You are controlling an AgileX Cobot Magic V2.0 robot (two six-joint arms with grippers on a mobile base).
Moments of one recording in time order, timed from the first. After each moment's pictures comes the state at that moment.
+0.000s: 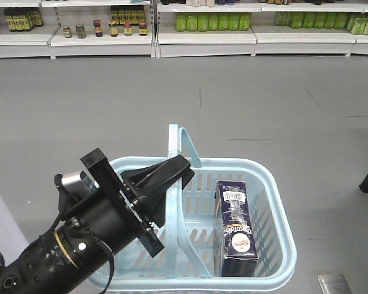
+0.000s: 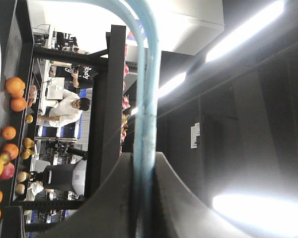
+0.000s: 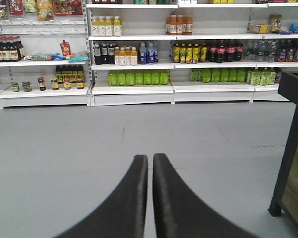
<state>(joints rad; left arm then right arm) -0.83 1.42 -0.46 0.04 -1.09 -1.84 -0.09 -0.01 0.03 0.11 0.14 -0.11</state>
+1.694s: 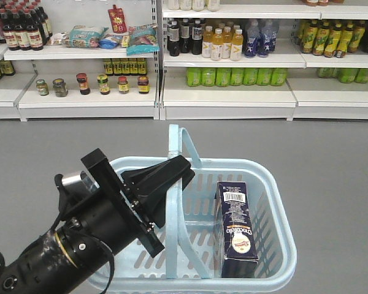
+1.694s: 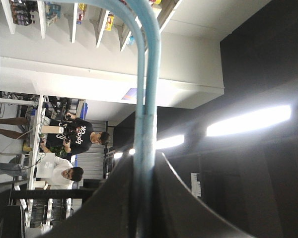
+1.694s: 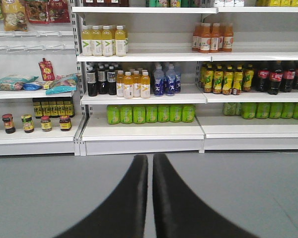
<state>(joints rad) -0.83 1.42 -0.46 0.04 -1.09 -1.84 -0.09 -0.01 0.03 0.11 0.14 -0.11</state>
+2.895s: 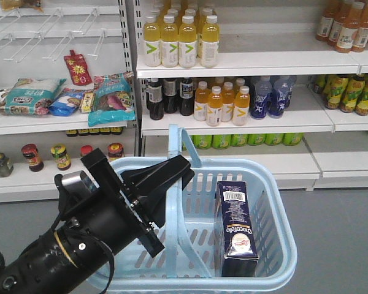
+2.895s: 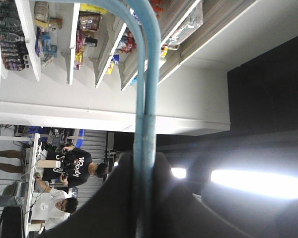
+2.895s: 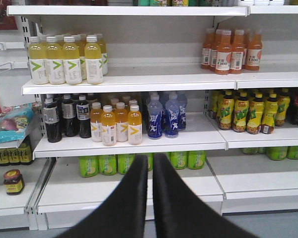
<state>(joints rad) -0.83 1.42 -0.46 0.04 -1.09 -1.84 -0.09 -0.01 0.03 0.11 0.14 -0.11</state>
